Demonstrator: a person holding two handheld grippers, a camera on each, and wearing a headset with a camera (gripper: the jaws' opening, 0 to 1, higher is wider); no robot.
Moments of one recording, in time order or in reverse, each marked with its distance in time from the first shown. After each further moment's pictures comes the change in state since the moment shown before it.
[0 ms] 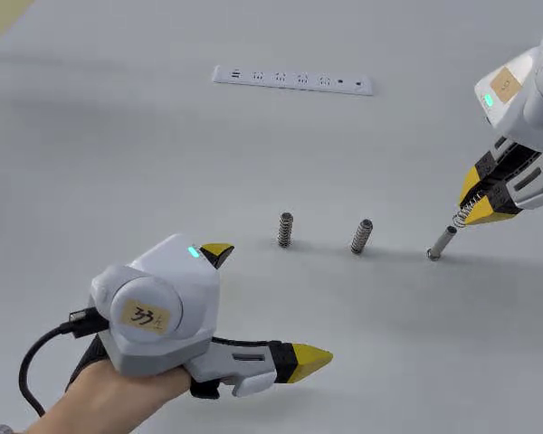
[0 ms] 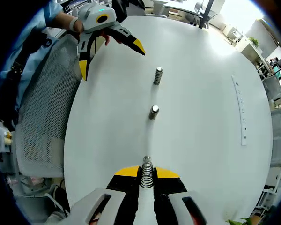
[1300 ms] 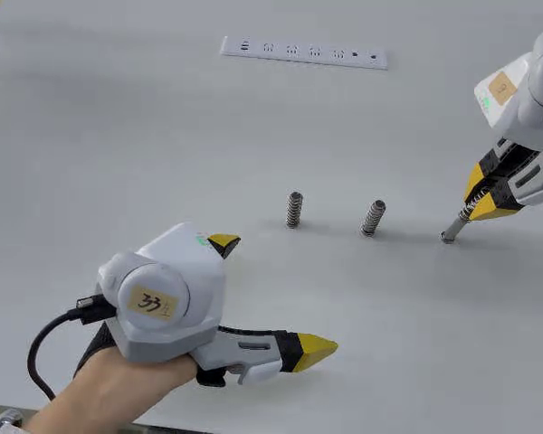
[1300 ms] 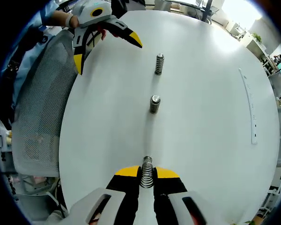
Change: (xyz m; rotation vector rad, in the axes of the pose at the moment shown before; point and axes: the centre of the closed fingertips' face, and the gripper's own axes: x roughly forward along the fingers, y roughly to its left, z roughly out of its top) left arm 0.004 0.000 -0.015 -0.030 0.032 -0.001; right arm 0.033 -0.002 -0.008 0.003 0.021 0.051
